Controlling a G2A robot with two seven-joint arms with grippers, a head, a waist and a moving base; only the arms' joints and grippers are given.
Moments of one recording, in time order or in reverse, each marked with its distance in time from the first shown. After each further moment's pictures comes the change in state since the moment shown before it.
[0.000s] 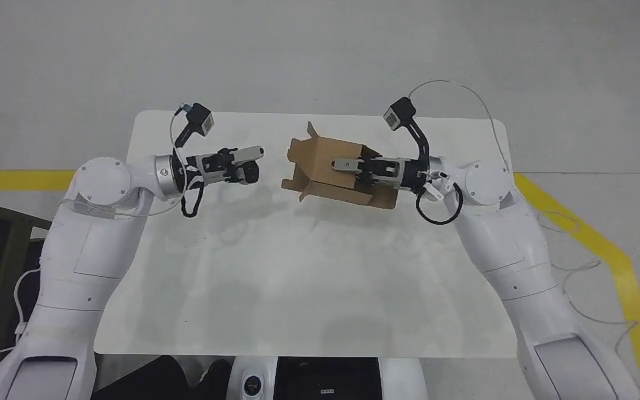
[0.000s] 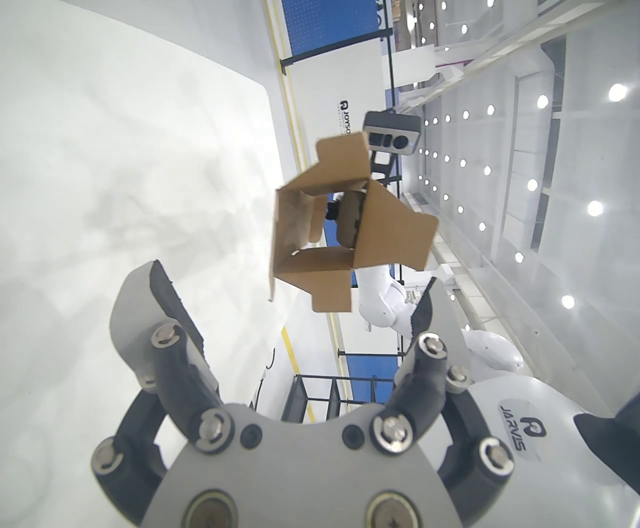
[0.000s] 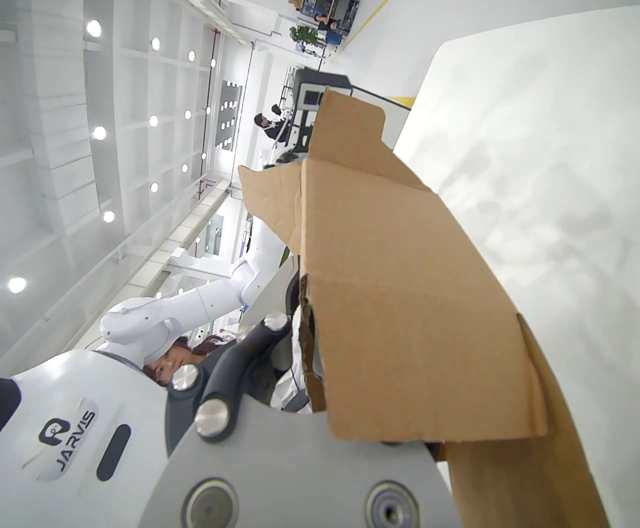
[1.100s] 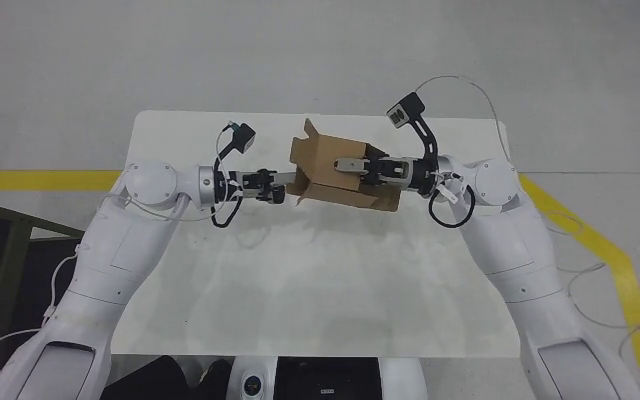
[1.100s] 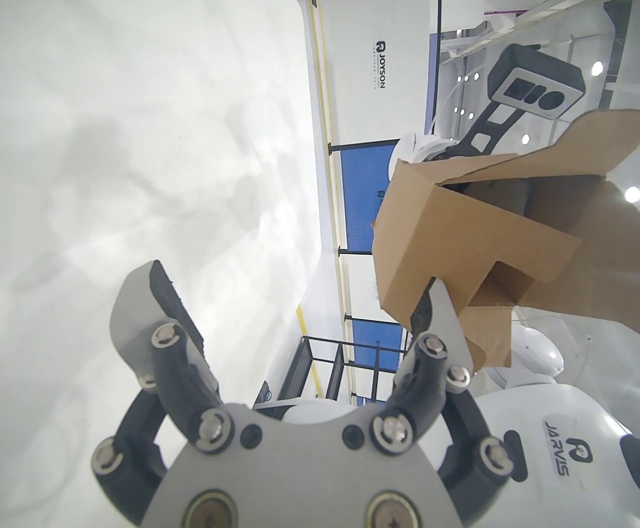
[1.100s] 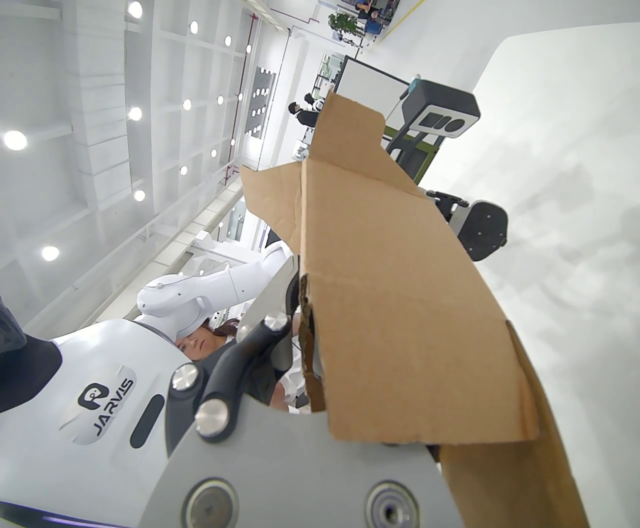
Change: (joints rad) left arm -0.068 -0.040 0.184 0.042 0.044 0.007 -0.012; right arm -0.004 0.009 0.003 -0.044 0.100 -0.015 0.038
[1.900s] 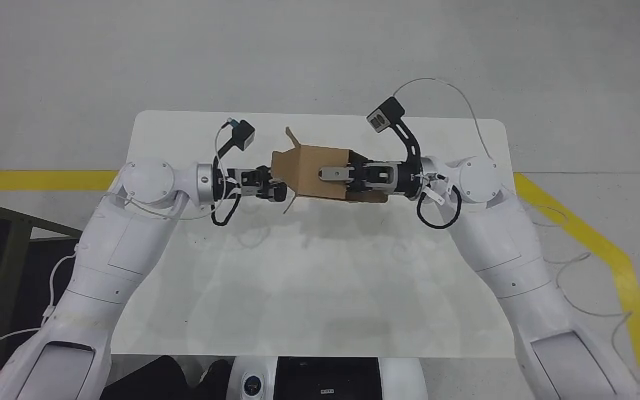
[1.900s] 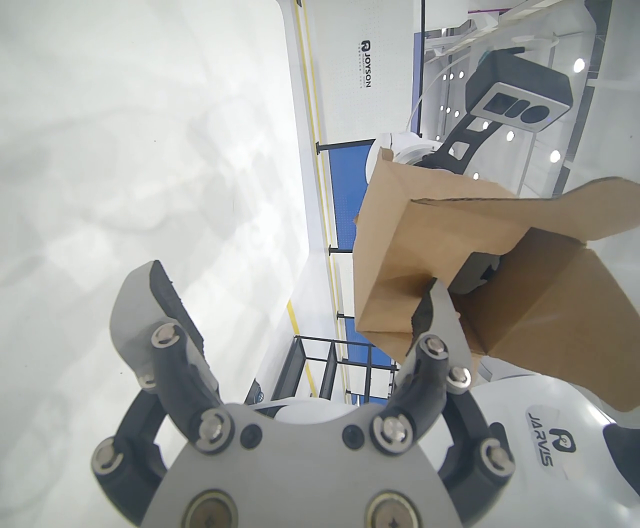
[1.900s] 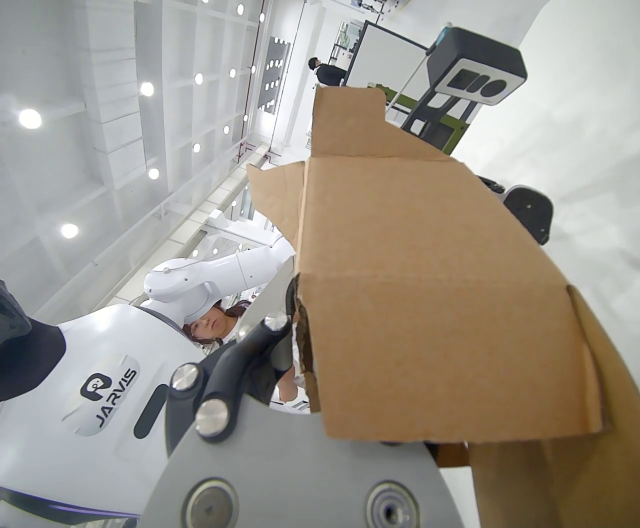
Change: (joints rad) left arm -0.001 -0.001 -0.014 -0.009 -0.028 0.004 -0.009; right arm 0.044 -0.022 -0.077 0.037 0.050 -0.026 0.032
